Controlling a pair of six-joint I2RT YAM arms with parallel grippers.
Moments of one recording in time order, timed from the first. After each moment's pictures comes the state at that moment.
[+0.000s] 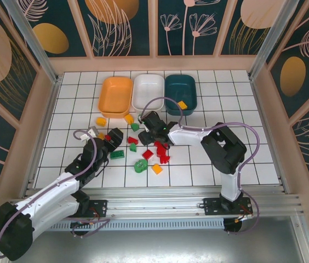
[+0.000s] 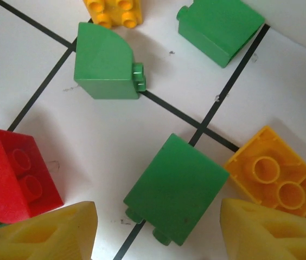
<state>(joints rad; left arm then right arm) -0.56 0.85 0.31 0.09 -0.25 -1.10 0.86 1.93 1.22 -0.22 0.10 0.19</state>
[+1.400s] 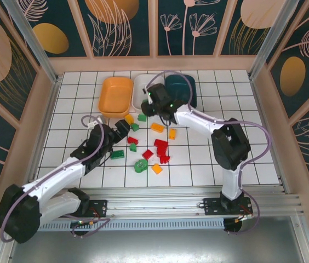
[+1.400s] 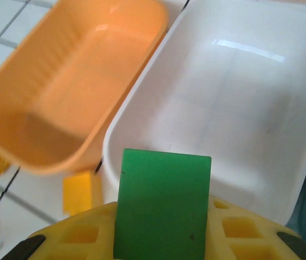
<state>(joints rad) -0.55 1.12 0.55 0.02 -0.16 -1.04 0.67 2.00 1.64 -0.31 0.04 0.22</state>
